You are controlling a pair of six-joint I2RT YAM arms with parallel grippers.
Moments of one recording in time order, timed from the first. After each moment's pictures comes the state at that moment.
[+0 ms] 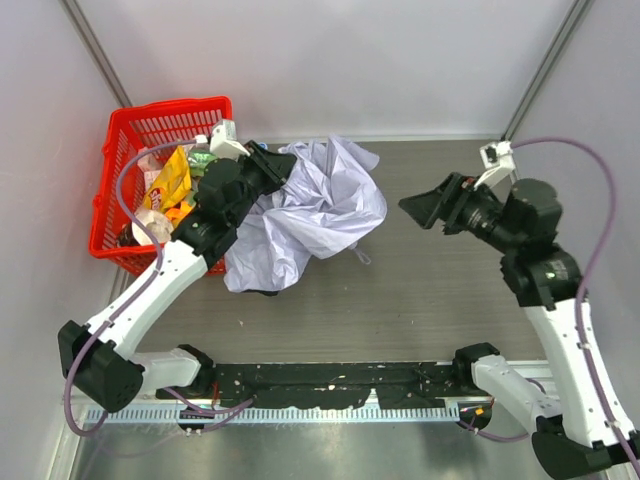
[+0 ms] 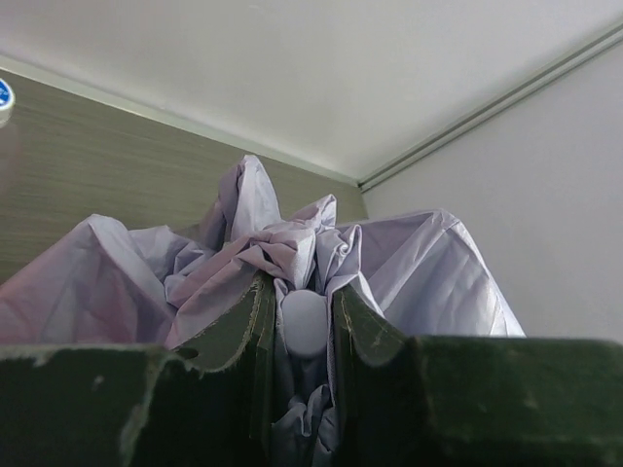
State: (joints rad) left arm -0.54 1.23 1.12 0.11 -0.16 -0.81; right arm 0.23 0.84 1.09 -0.44 -0.46 0.64
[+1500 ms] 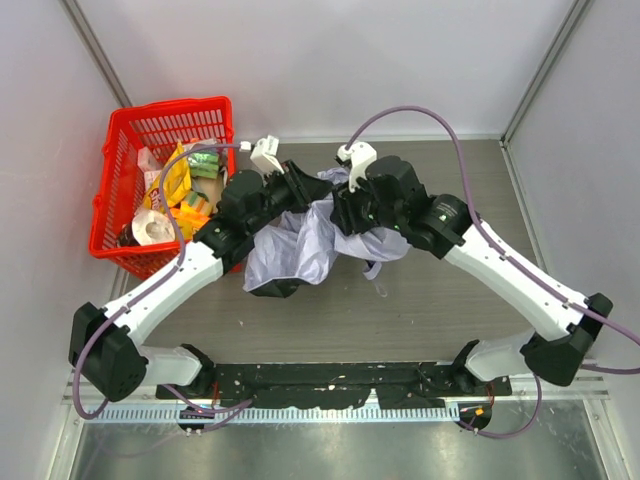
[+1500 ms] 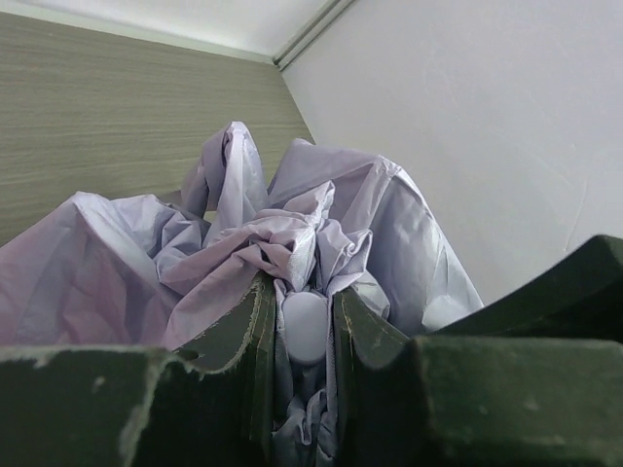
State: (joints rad) left arm -0.62 1.29 1.07 0.16 0.10 -0.77; right arm 0.82 1.37 1.50 -0.66 0.07 0.15
